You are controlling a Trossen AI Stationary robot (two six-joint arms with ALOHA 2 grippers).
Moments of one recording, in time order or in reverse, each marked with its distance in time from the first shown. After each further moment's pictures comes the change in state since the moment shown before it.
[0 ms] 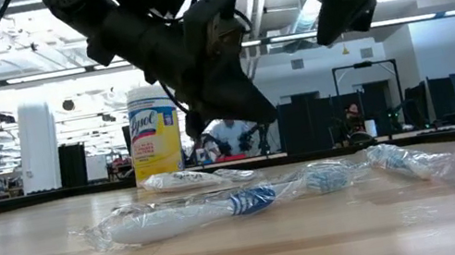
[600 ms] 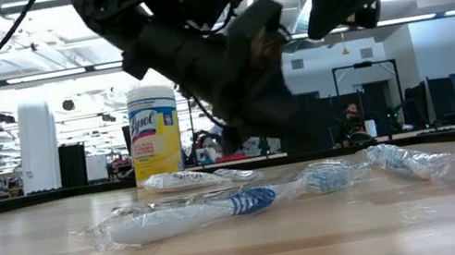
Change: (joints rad) left arm -0.013 0.185 0.164 0.012 0.073 0.019; right arm 0.027 -0.001 -0.002 0.039 0.050 0.139
